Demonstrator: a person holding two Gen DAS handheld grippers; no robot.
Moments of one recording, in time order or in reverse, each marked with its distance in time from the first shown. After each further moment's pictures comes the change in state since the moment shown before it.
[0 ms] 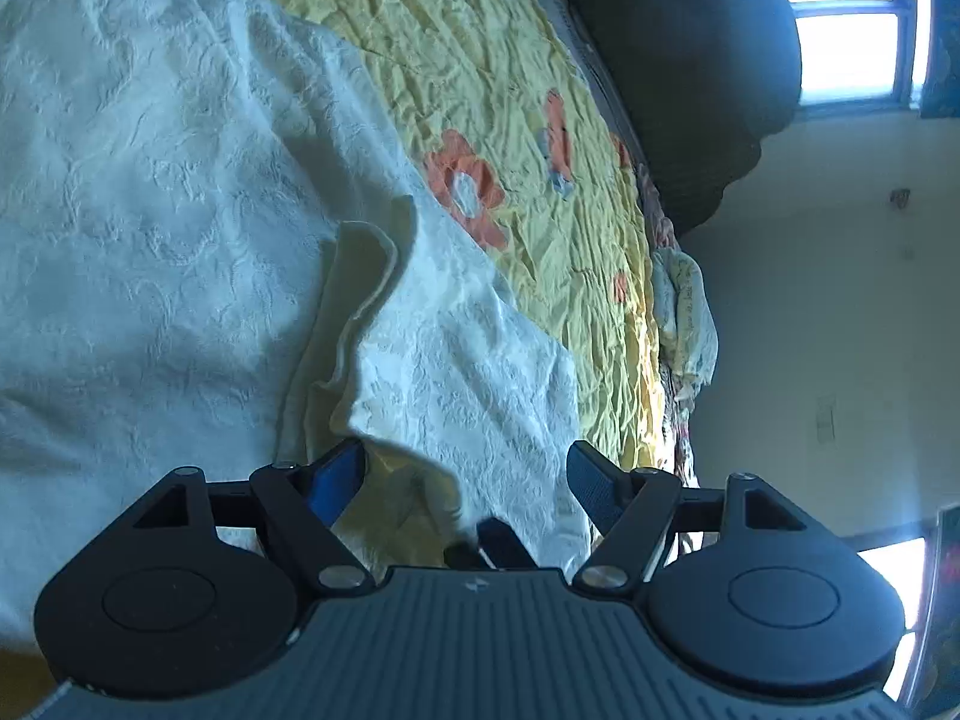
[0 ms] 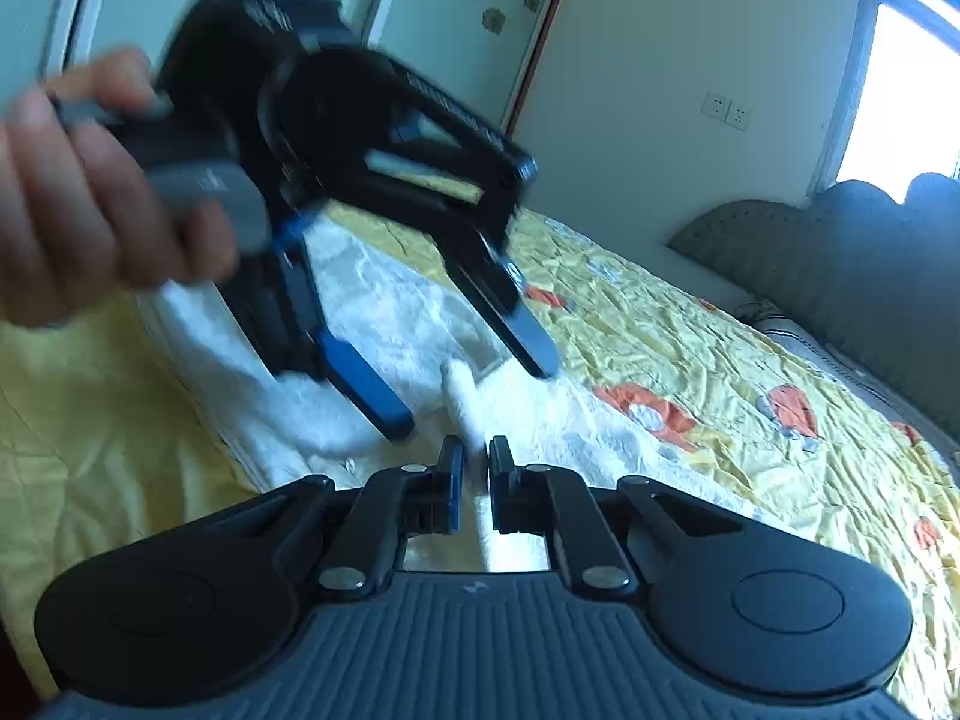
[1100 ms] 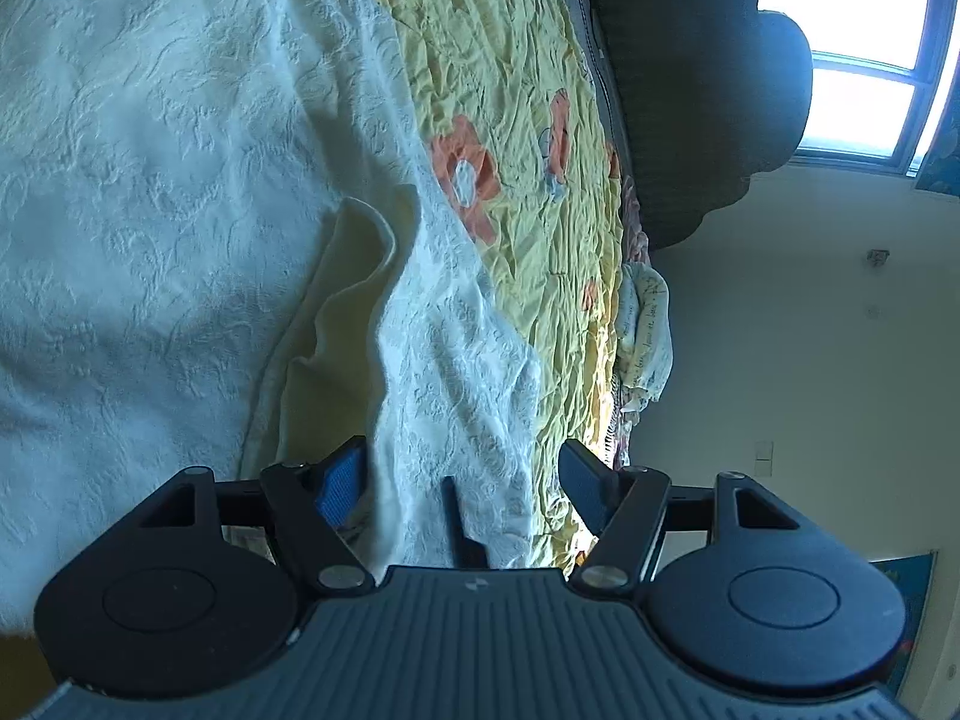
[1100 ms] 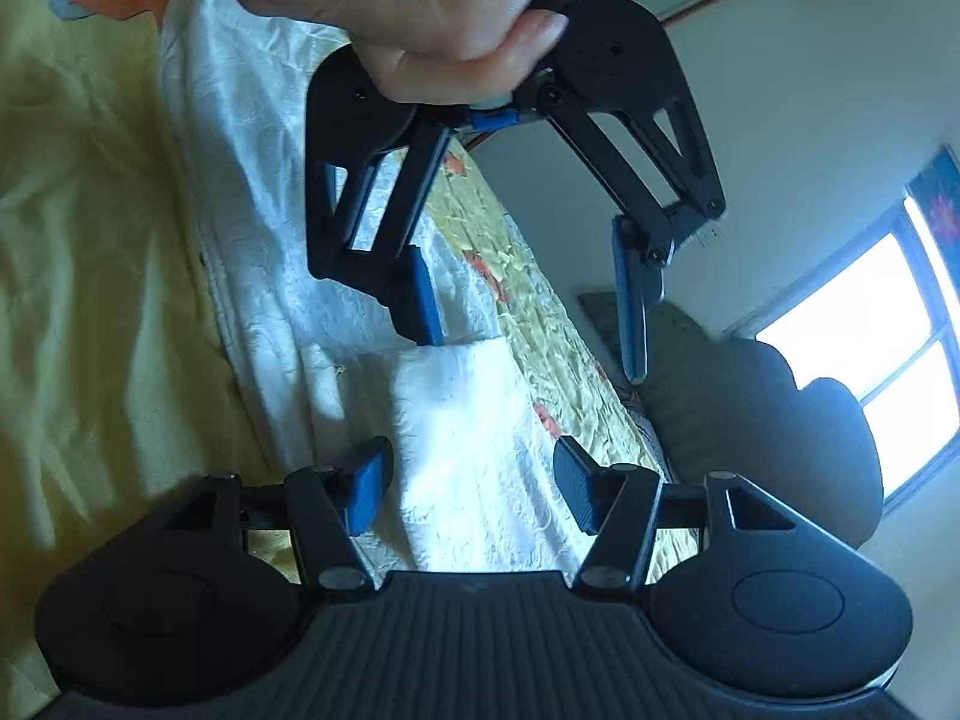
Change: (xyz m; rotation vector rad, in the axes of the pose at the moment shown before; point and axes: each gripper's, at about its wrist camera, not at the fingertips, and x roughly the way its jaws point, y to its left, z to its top) left arm -0.002 0.014 0.005 -0.122 0.048 -0.097; right arm 0.052 0.073 -0.033 -0.491 0.089 -0.348
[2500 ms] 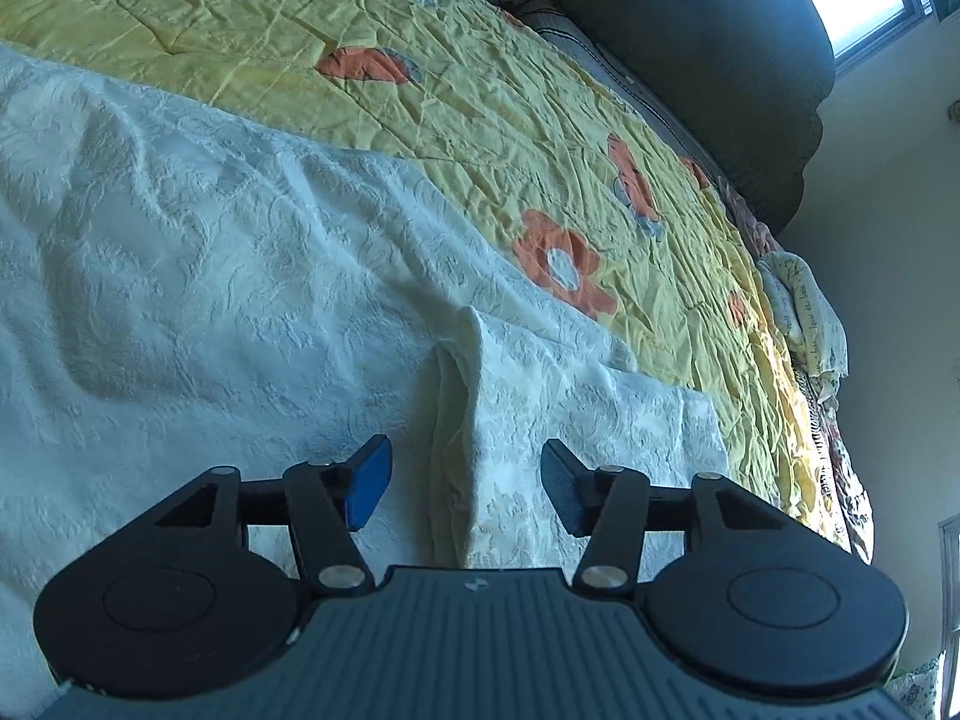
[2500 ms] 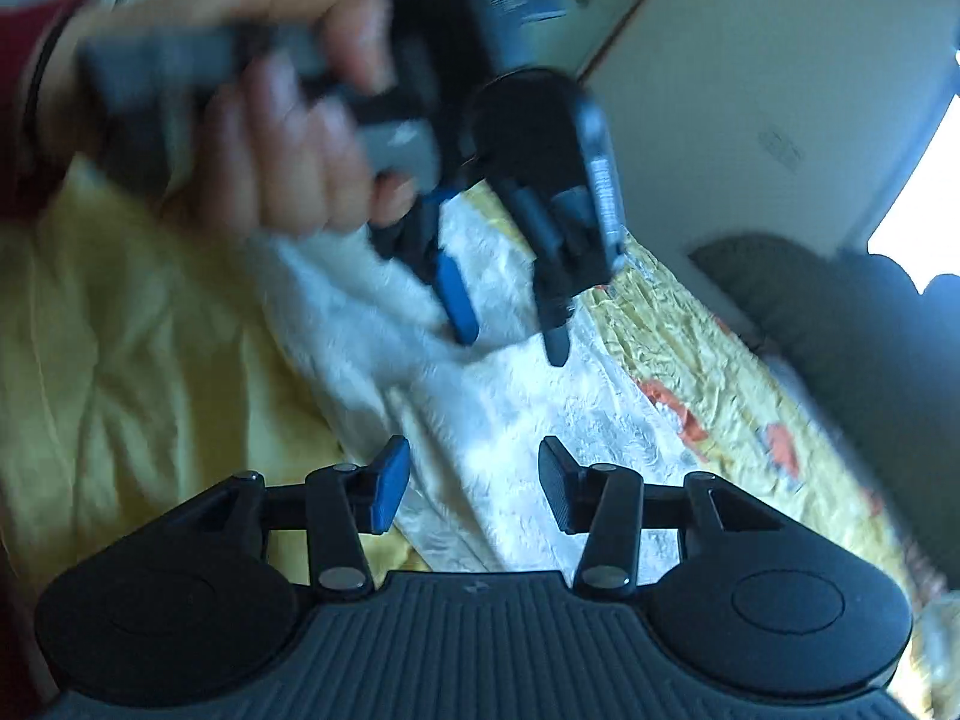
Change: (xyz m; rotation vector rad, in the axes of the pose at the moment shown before) left arm -0.004 -0.027 -0.005 0.384 -0.211 0.390; right arm 0.005 -0.027 -0.001 0.143 -0.005 0.266
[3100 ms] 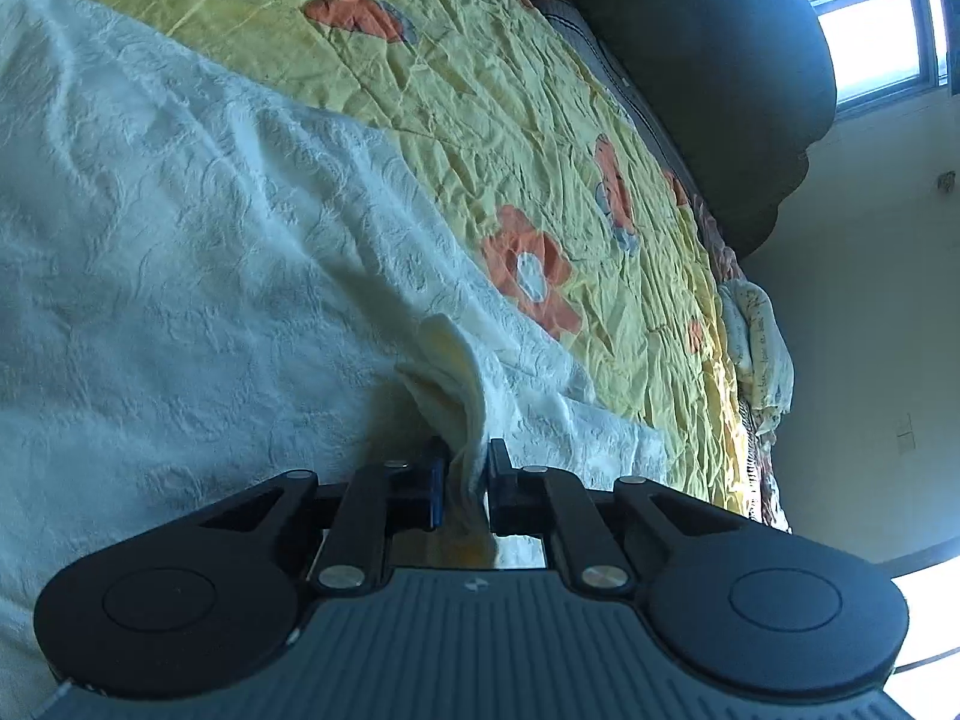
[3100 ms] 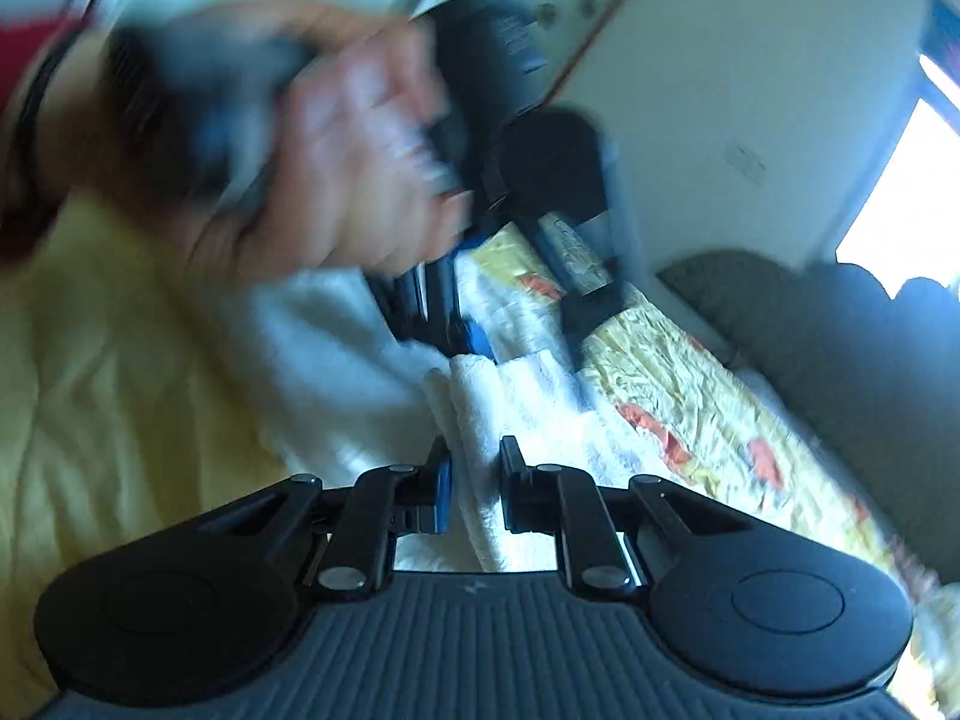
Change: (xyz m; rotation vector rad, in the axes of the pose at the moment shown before) left arm 0.027 0.003 0.017 -0.141 0.030 -0.131; right arm 0.016 -0.026 0.005 0.191 -0.099 -0.032
